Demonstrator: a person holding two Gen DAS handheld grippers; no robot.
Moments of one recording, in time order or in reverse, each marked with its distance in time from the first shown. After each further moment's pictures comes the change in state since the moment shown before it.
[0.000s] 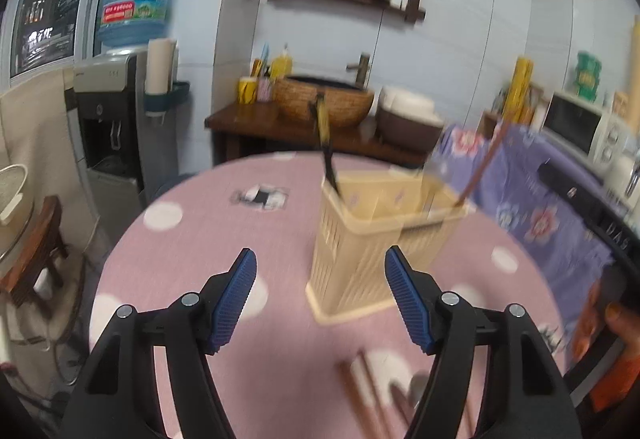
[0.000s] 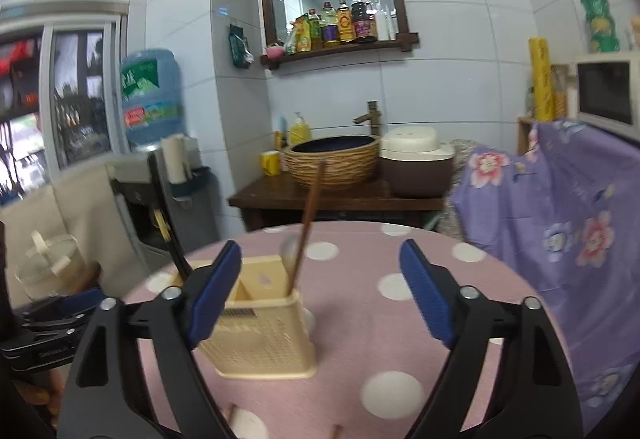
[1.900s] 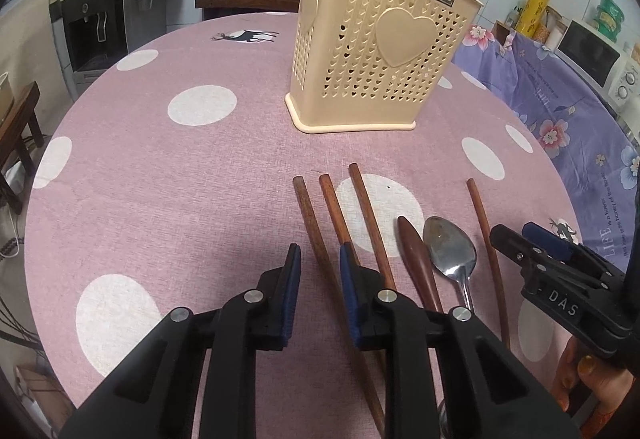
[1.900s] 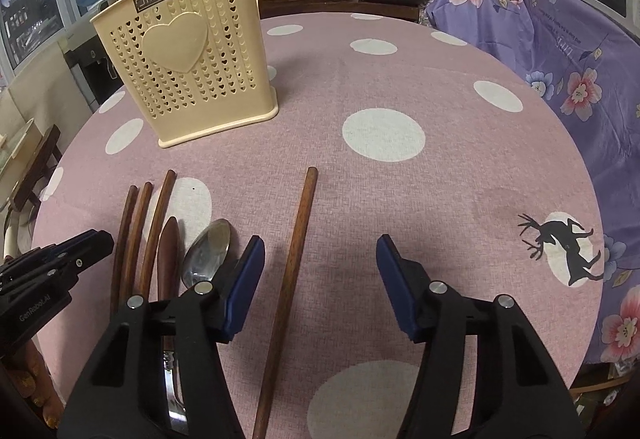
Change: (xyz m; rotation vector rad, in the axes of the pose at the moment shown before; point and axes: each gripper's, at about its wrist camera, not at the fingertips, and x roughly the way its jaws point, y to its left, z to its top) left arm 0.044 -0.016 -0.103 -0.050 0.338 -0.024; right arm 0.021 -0.002 -0.154 0.062 0.586 -0.055
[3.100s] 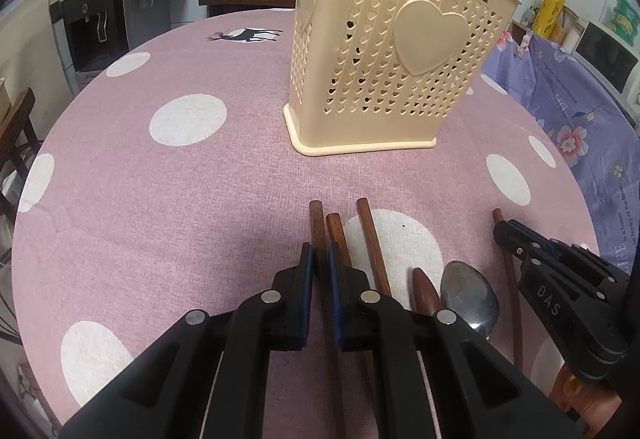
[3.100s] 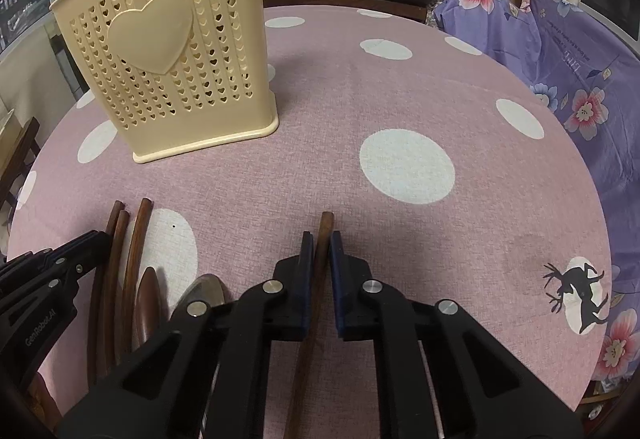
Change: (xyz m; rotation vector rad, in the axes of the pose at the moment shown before) left arm 0.030 0.001 0.024 -0.014 0.006 0.042; right arm 0.038 0.015 0.030 -0.038 0.019 -0.053
